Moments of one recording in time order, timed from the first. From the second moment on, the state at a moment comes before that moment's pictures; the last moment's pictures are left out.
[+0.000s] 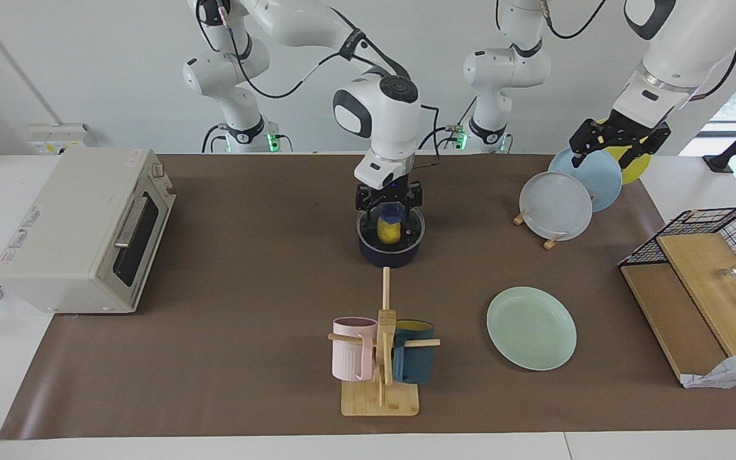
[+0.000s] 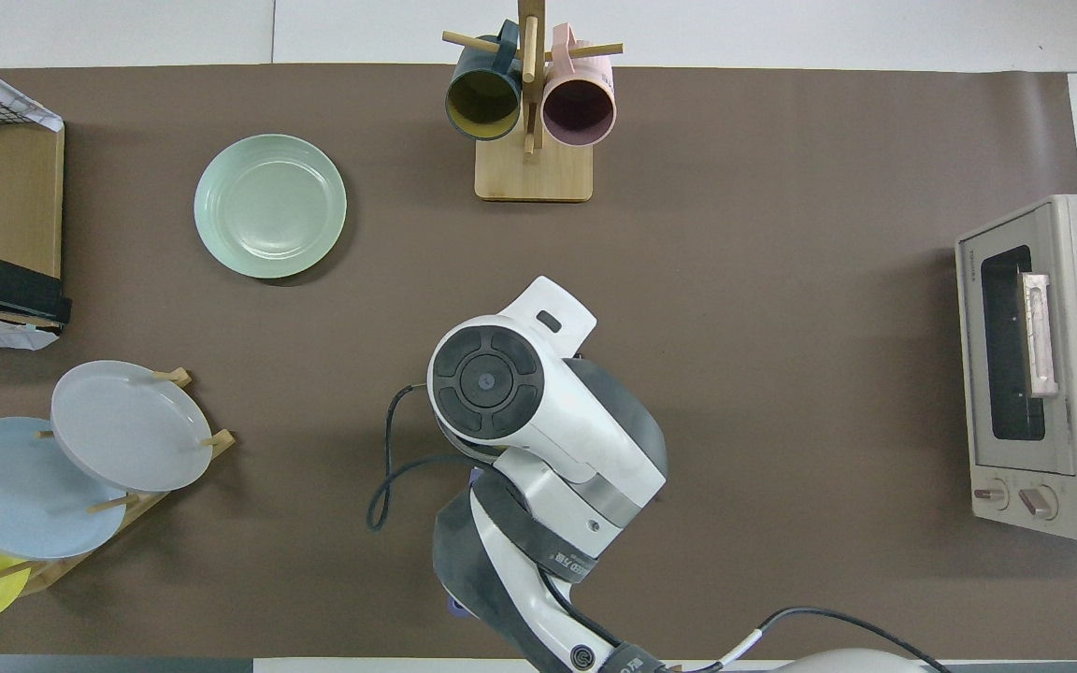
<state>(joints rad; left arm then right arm) -0.07 -0.02 0.00 -1.56 0.00 1.48 0.05 0.61 0.30 0.11 -1.71 -0.12 2.07 0.70</state>
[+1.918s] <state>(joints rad) -0.07 -0.02 0.00 -1.56 0.00 1.48 0.05 0.10 0.10 -0.04 -1.53 -0.06 1.46 0.01</state>
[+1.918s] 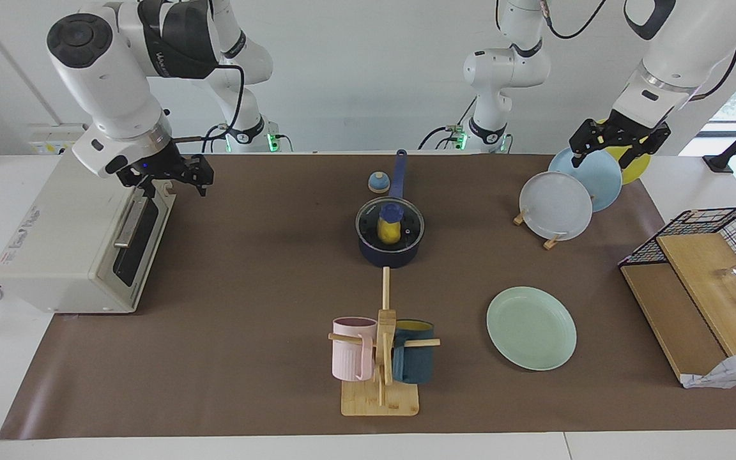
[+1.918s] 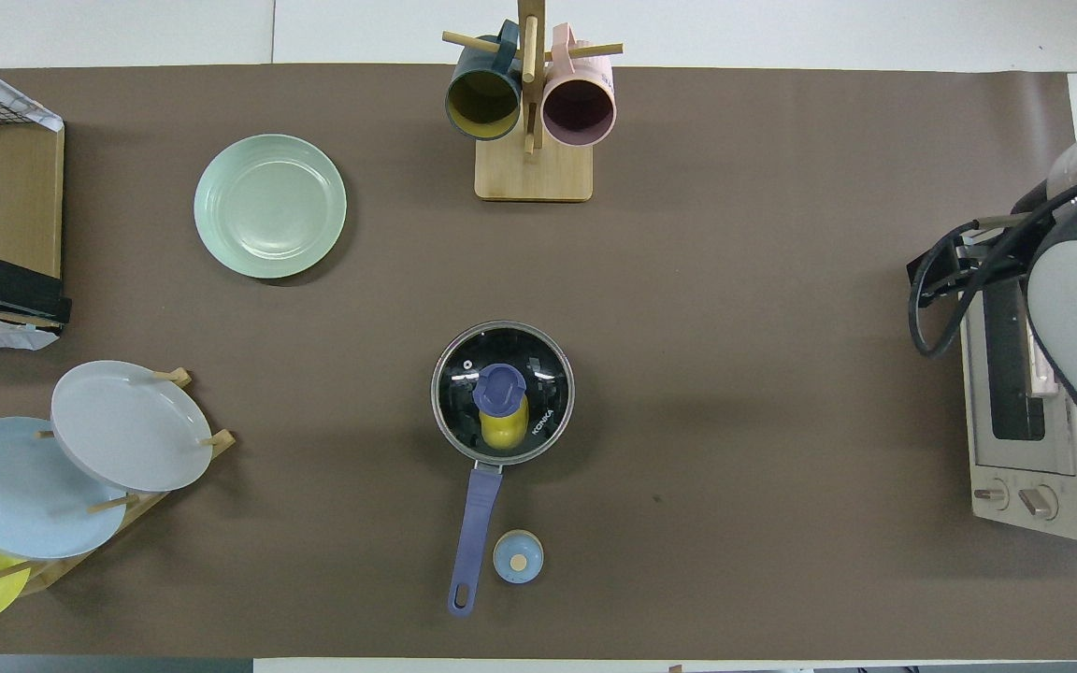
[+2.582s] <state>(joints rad) -0.07 -0.02 0.00 -1.56 0.00 1.48 0.05 0.10 0.03 -0.07 -1.65 -0.06 1.61 0.01</state>
